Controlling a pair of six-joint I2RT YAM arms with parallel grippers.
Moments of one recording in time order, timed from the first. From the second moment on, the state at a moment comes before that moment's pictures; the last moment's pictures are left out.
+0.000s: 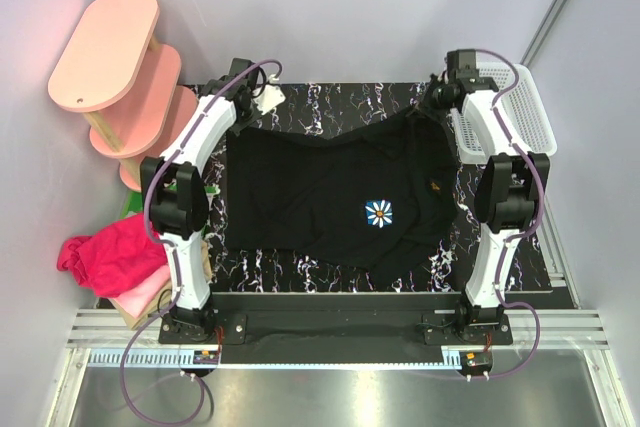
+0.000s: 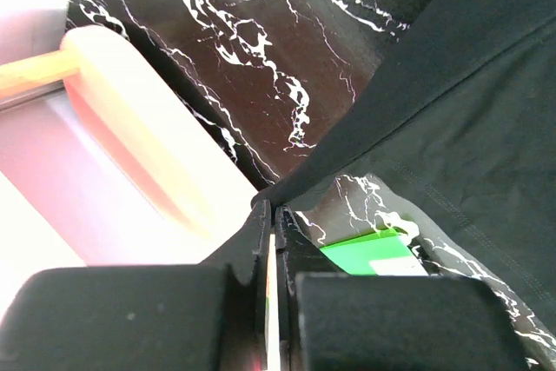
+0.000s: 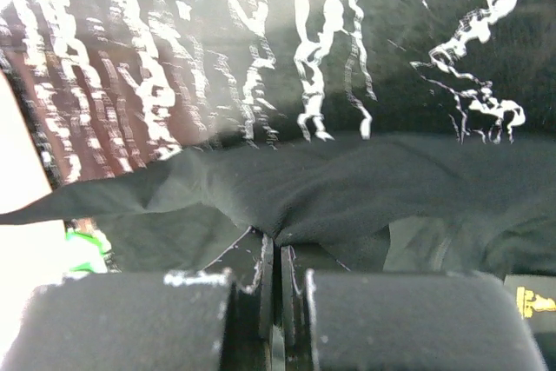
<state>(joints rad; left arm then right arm) -0.23 2.01 1.88 -0.90 -0.25 0.76 0.05 2.05 1.84 -0.65 -0.30 0.58</state>
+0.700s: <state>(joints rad) -0.18 2.27 2.09 -0.92 -0.31 0.79 0.02 2.28 2.24 -0.86 -0.36 0.58</state>
